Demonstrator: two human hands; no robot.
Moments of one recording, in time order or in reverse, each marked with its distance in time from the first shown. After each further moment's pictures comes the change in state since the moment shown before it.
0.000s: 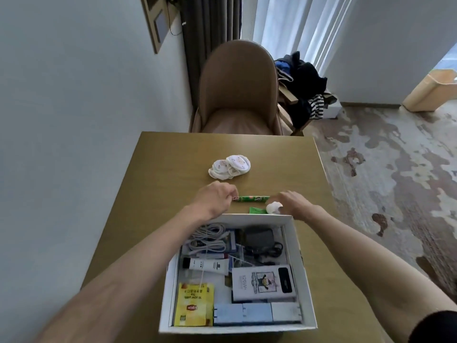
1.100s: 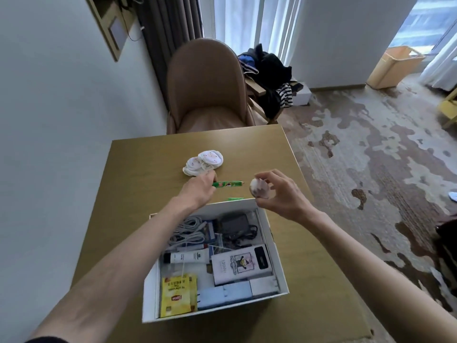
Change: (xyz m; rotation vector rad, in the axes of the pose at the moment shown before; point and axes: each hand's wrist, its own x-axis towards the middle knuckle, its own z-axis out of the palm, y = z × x) left_hand 0.018 0.034 0.010 0.099 -0.069 -0.048; right_hand -0.121 -0.018 -0.016 0.504 0.555 -0.106
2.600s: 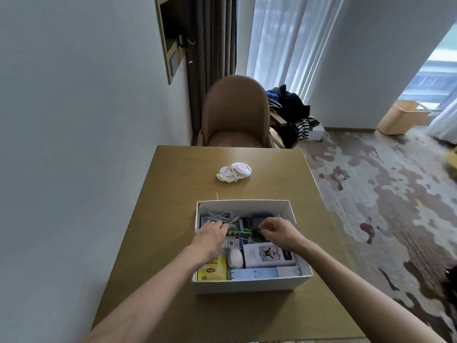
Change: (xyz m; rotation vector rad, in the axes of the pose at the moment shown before) left_hand -0.170 -0.047 0.049 0.215 0.008 0.102; right_hand -0.060 -0.067 0.086 -0.040 -0.287 0.283
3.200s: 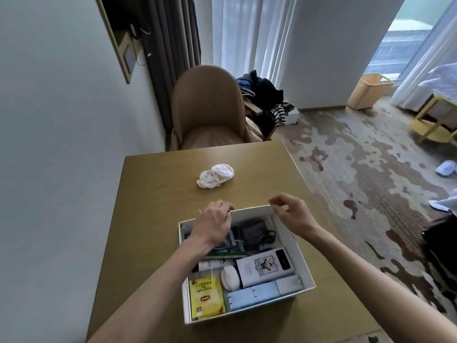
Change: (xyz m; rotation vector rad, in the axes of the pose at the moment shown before) left_hand 0.080 0.005 -0.044 -0.374 0.315 0.119; right_hand 0.031 0.022 -0.052 0.161 0.432 -0.021
